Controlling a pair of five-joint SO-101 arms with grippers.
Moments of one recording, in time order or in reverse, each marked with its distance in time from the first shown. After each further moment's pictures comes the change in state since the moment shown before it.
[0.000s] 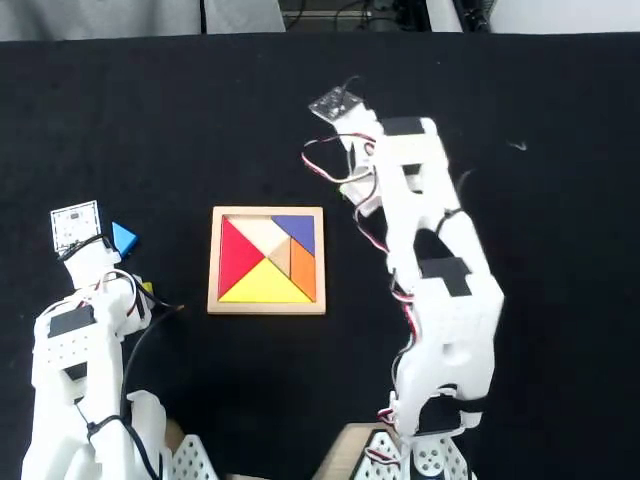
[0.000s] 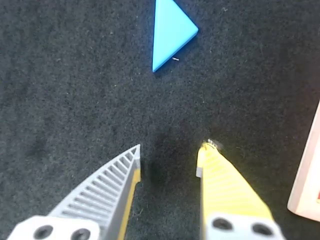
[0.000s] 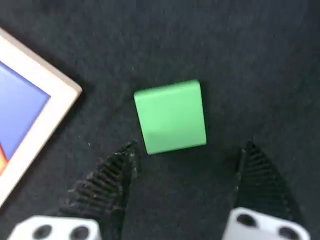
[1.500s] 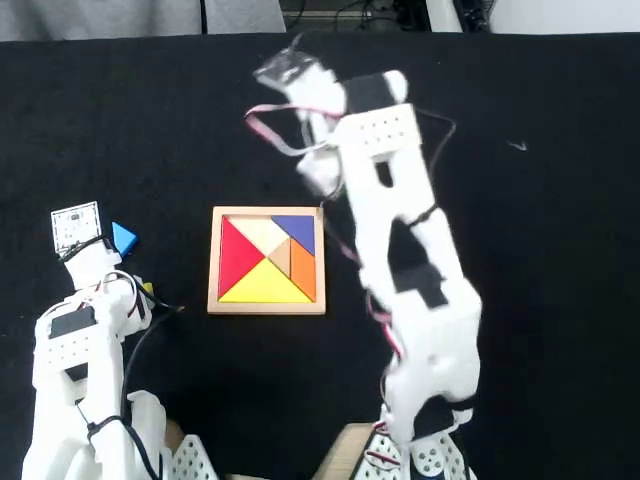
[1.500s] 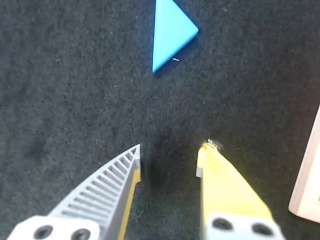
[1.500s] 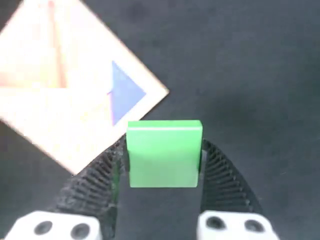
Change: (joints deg) left arm 0.0 0.0 0.7 -1.1 0.0; right arm -12.7 -8.9 -19.2 27.6 -6.7
